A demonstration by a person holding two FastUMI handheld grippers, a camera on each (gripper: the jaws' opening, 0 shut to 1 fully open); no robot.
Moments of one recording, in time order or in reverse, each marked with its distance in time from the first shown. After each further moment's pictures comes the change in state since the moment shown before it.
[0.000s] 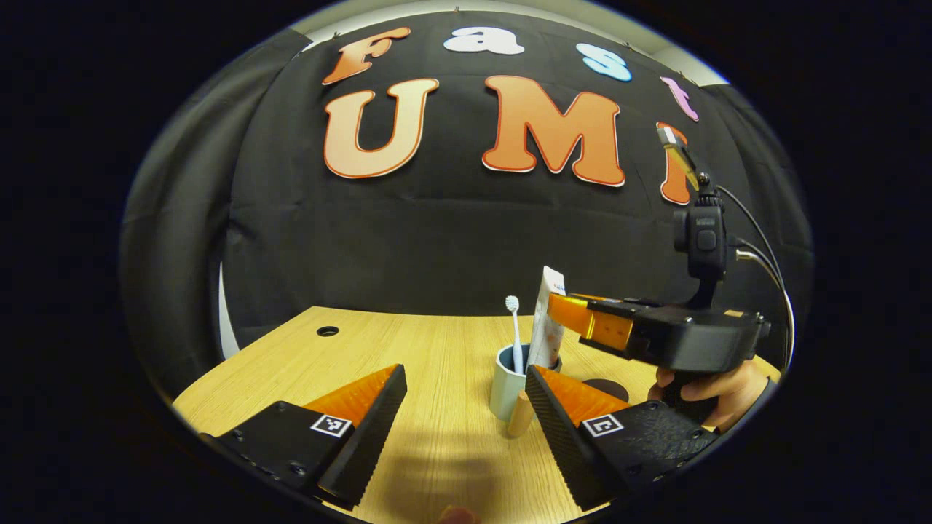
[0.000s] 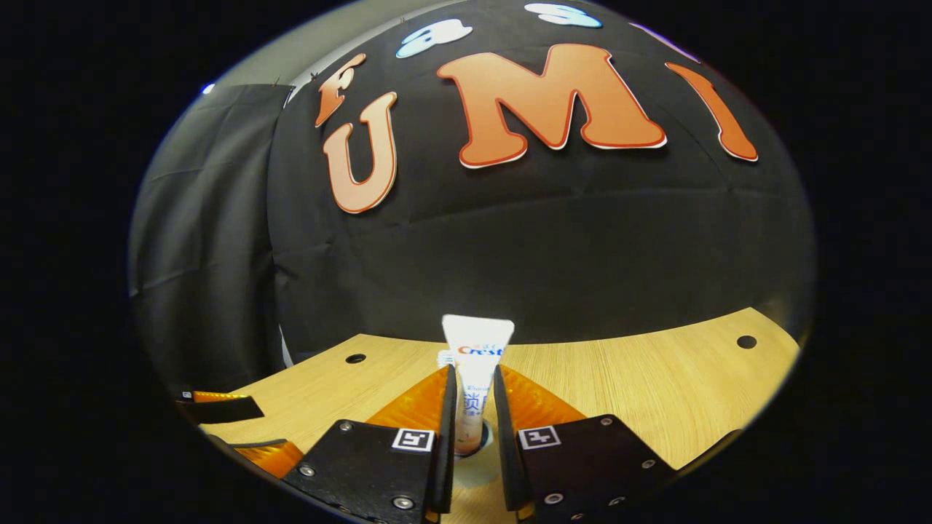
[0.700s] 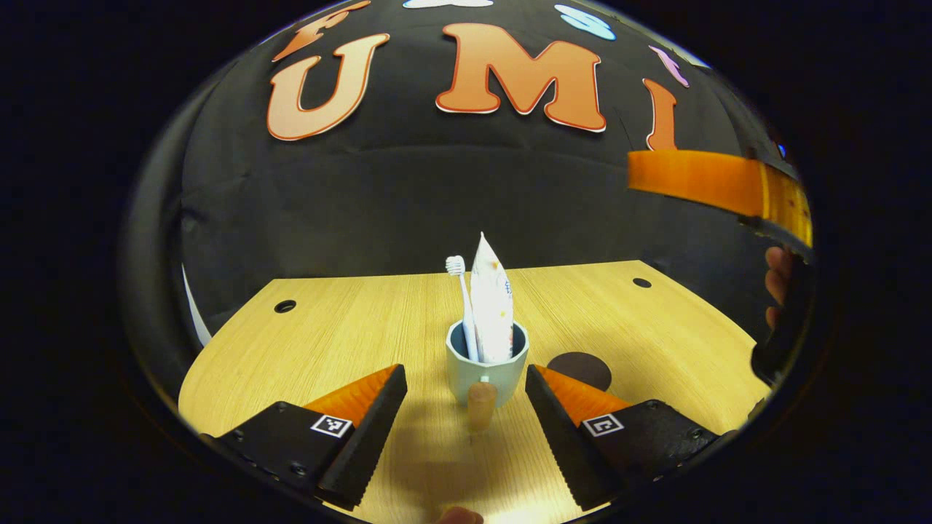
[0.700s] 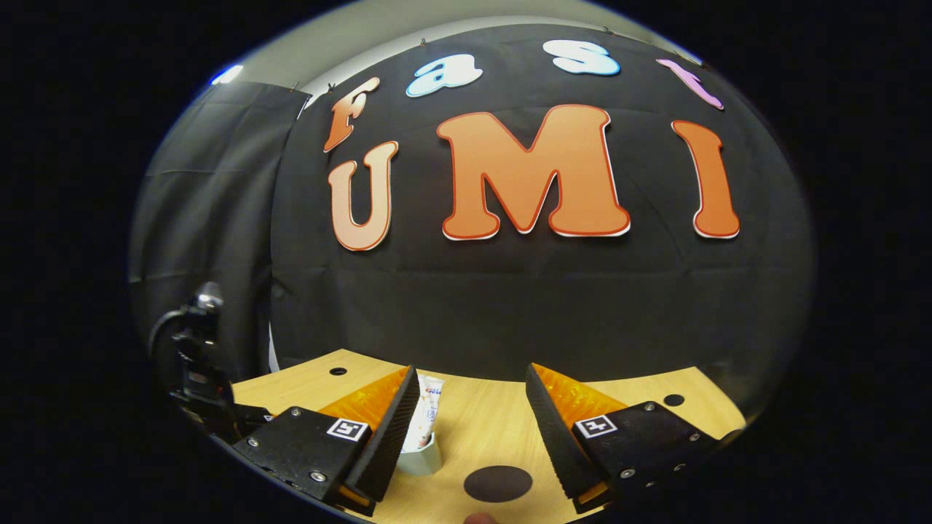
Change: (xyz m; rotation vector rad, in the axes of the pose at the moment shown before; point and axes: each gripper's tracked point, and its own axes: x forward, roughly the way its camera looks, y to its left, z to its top) left arm 0.051 -0.051 -0.021 0.051 0.256 -0.101; right arm -0.099 -0.045 0.098 -0.149 -0.087 -0.082
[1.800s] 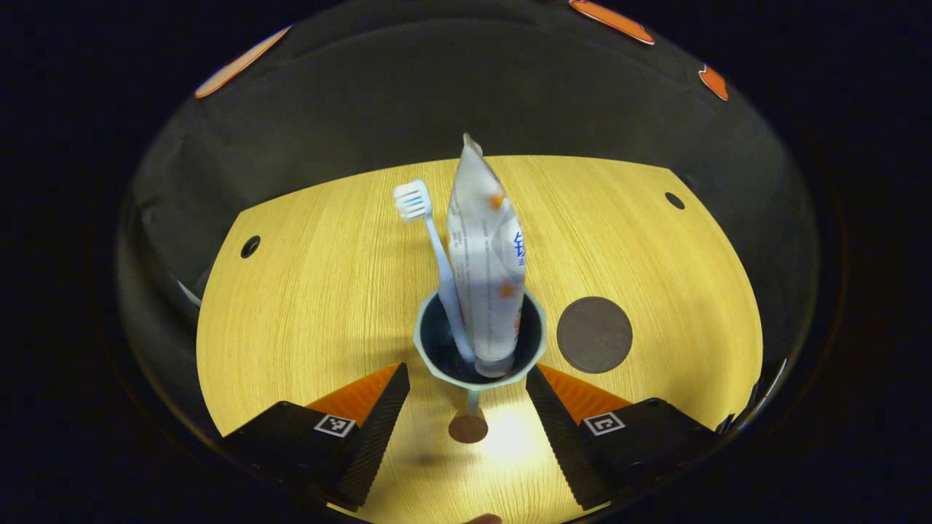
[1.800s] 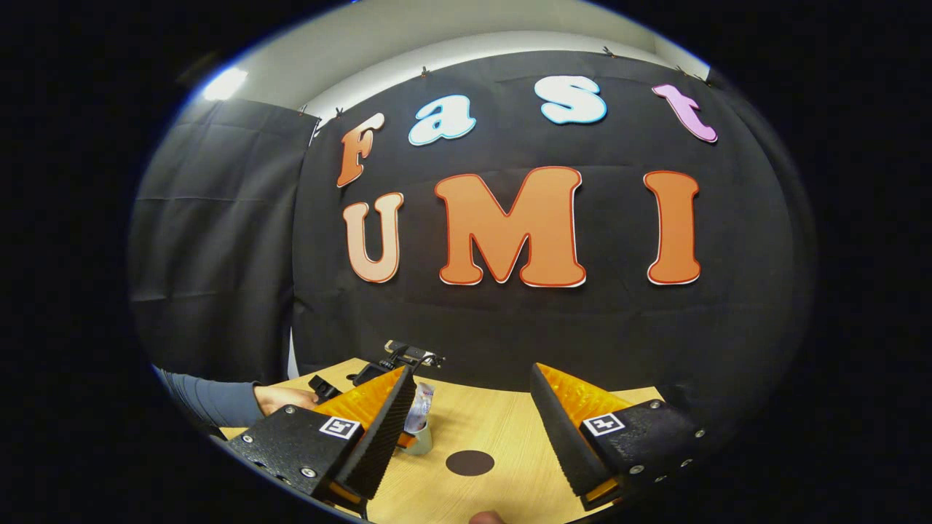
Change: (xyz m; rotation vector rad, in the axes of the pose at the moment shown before) left arm 0.053 -0.003 -0.033 -0.004 0.623 0.004; right arm -0.126 -0.035 0.083 -0.006 -0.019 0.035
